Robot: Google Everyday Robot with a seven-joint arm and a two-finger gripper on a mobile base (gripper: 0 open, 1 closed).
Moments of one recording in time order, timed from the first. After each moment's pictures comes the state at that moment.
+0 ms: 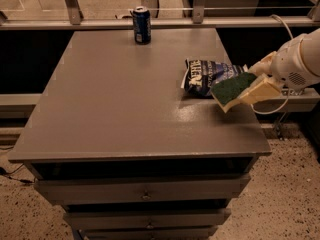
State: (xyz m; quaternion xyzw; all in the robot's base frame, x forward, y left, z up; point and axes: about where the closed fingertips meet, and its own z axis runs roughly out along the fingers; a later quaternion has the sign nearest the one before) arm 0.545 -0.240 0.906 -0.50 0.80 0.00 0.34
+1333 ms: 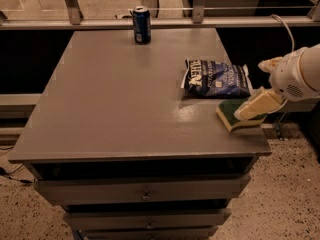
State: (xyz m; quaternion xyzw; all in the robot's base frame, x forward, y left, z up) arm 0.534 -0.244 0.888 -0.47 0.81 0.01 0.35
